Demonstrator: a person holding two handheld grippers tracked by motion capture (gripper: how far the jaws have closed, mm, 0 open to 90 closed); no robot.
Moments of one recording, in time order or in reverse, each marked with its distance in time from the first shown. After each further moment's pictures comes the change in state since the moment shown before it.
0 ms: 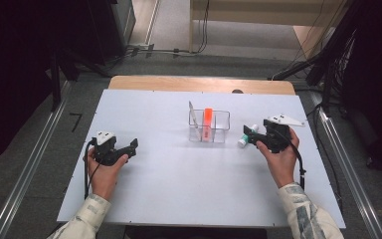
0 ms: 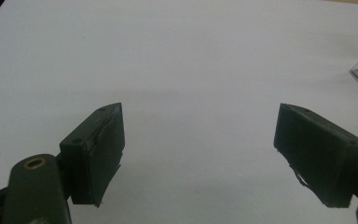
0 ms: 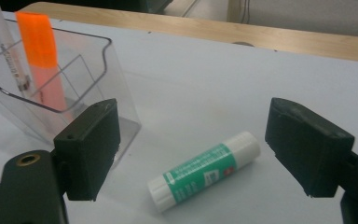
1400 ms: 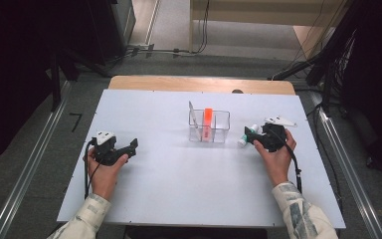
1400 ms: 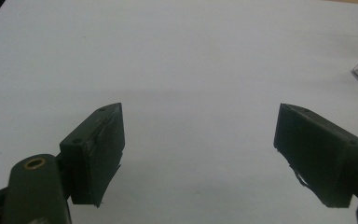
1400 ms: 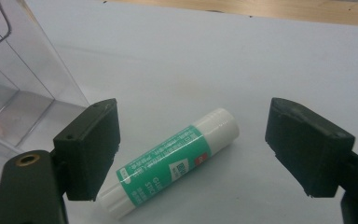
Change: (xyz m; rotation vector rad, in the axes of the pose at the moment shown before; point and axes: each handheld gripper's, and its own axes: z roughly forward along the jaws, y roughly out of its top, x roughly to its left) left arm 0.001 0.000 0.000 -0.001 -0.001 -0.001; right arm -0.007 -0.014 0.032 0.066 -0.108 0.032
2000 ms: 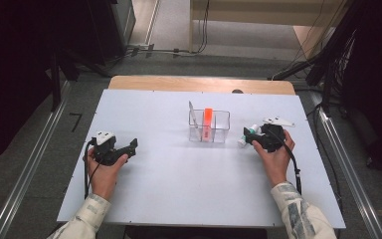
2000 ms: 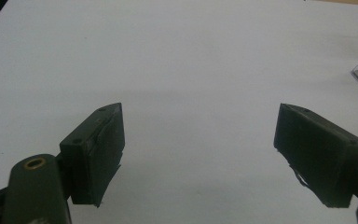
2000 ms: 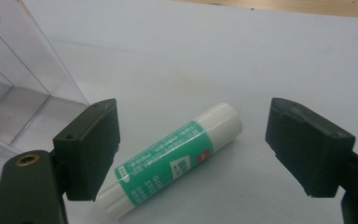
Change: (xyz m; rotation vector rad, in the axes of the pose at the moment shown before) left arm 0.001 0.000 -0.001 0.000 0.004 0.002; right arm 0.001 -0.002 0.005 0.011 -0.008 0.004
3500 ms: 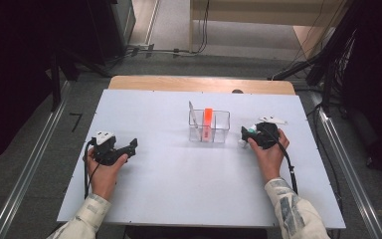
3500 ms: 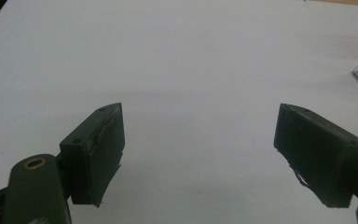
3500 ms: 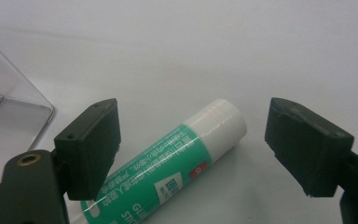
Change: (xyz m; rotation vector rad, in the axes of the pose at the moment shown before) left arm 0.000 0.000 0.000 -0.001 -0.002 -0.002; right arm 0.000 -0.004 0.029 0.038 -0.052 0.031
